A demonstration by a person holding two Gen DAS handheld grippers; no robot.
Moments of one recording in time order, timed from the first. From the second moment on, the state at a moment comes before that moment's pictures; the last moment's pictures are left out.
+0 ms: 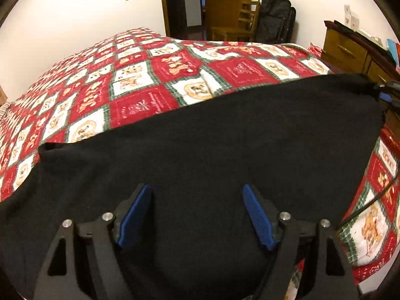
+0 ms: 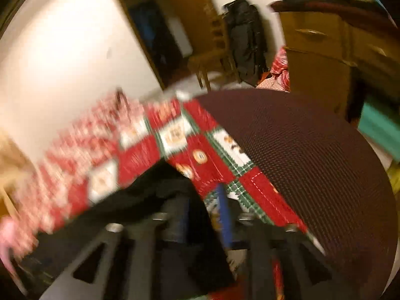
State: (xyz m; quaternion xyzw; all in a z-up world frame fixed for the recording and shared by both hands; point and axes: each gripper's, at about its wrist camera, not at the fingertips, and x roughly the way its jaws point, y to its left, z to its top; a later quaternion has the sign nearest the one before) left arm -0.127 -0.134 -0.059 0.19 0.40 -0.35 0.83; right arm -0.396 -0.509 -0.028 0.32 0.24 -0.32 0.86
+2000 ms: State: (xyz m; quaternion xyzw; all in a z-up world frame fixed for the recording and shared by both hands) left arm -0.115 -0.114 -0.033 0.15 0.39 -0.36 0.84; right arm -0.392 -0.478 -0.107 0.57 0.20 -0.25 0.76
